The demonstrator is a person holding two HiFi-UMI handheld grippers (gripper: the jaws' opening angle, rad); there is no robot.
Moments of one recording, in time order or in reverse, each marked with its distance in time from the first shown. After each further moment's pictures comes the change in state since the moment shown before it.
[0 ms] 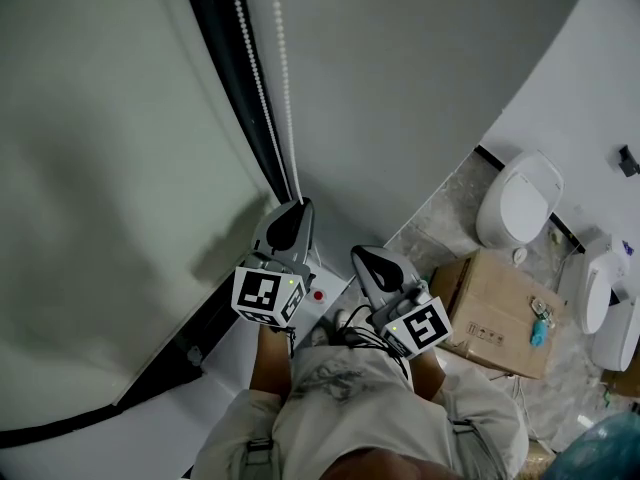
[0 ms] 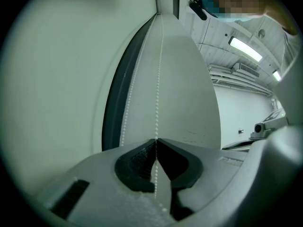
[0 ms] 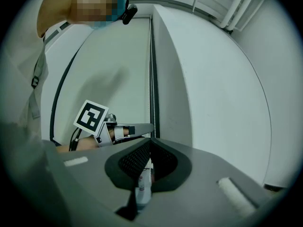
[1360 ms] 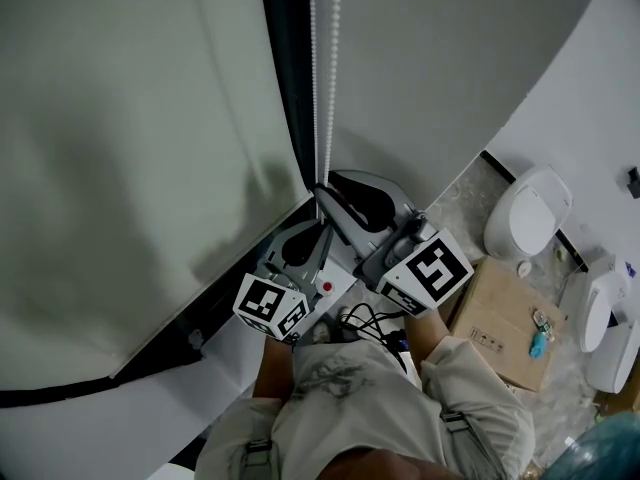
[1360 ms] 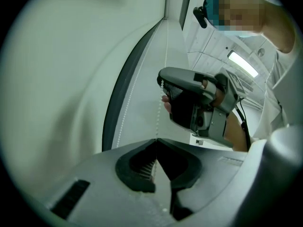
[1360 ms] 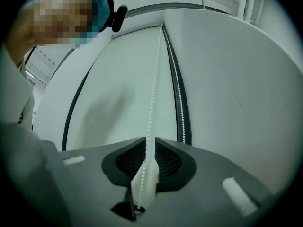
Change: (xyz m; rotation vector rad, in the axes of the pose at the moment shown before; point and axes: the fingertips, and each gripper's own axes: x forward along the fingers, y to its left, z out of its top) left arm -0.070 -0.033 -0.012 -0.110 -0.002 -0.106; right arm 0.073 0.066 0.132 -0.047 -0.142 0.276
